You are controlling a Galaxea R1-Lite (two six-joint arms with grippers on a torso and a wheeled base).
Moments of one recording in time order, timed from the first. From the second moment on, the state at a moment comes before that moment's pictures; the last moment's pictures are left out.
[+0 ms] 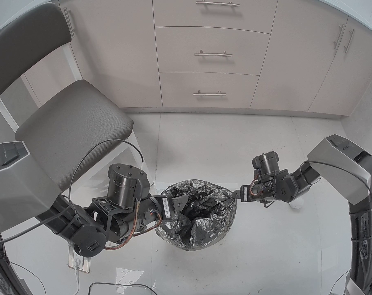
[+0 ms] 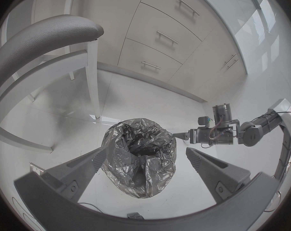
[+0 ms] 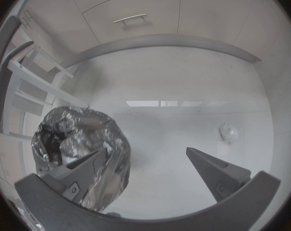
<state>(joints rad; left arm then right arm) -0.64 2.01 -0.69 -0.80 0.11 -0.51 0.35 2.43 -1.27 -0.35 -0.12 0.24</state>
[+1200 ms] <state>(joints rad) -0.64 2.04 -0.71 -0.80 0.12 -0.51 0.34 2.59 -1.47 -0.29 -0.10 0.20</state>
